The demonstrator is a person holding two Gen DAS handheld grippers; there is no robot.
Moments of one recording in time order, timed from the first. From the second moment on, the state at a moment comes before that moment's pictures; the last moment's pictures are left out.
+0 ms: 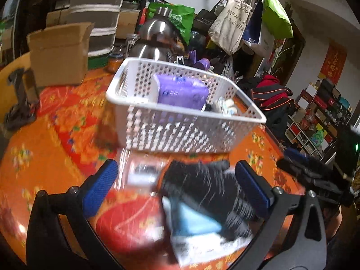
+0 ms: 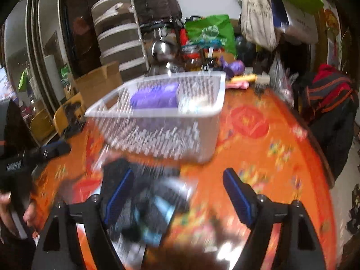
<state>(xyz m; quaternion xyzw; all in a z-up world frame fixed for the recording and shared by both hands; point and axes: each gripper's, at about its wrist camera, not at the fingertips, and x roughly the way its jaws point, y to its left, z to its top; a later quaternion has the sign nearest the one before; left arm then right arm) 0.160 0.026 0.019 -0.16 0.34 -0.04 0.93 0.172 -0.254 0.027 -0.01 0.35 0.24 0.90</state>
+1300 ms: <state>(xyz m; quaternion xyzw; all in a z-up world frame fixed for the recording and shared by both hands) 0.173 -0.027 -0.045 -0.13 0.34 -0.09 0.93 0.136 -0.224 0.003 -0.05 0.31 0.27 0.91</state>
